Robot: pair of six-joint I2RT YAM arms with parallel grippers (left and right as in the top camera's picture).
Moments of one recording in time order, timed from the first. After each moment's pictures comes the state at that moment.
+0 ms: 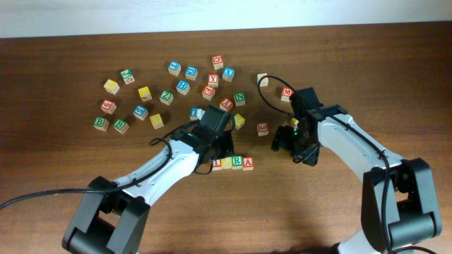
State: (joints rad) left arm -0.57 1.73 1.03 -0.42 0.05 -0.66; right arm 0.21 1.74 1.08 -0.82 -0.18 0.63
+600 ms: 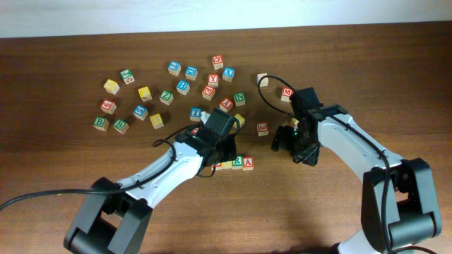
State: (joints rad) left arm -0.61 1.73 1.03 -0.44 0.02 -0.66; right arm 0.21 1.74 1.08 -0.82 -0.18 0.63
